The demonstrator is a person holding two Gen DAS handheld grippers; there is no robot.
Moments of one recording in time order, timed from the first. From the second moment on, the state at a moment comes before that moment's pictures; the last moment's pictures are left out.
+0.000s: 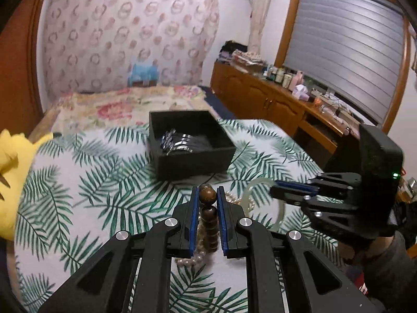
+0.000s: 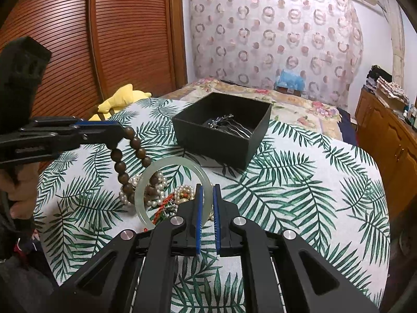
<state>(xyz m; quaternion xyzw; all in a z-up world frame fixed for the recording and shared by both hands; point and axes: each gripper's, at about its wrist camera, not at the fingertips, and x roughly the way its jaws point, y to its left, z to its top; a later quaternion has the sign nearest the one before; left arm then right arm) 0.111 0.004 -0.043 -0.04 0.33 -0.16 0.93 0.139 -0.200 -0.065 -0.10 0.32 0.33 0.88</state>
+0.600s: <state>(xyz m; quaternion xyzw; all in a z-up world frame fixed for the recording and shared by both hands) 0.141 0.006 -0.001 -0.01 0.30 -0.16 0.94 0.188 -0.183 -0.042 -0.11 0.32 0.33 0.88</state>
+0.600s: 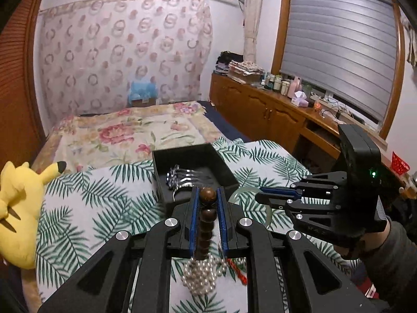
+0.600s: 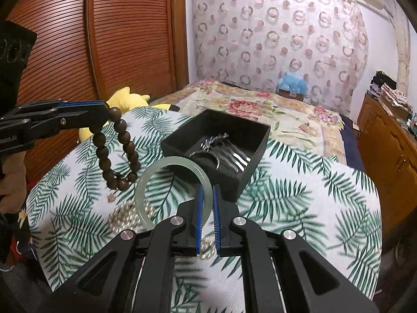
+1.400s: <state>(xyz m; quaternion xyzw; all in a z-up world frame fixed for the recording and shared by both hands) 0.235 0.015 0.015 -0.02 0.32 -0.15 0.94 0.303 -0.150 -0.055 -0.13 0.35 0.33 0.87</state>
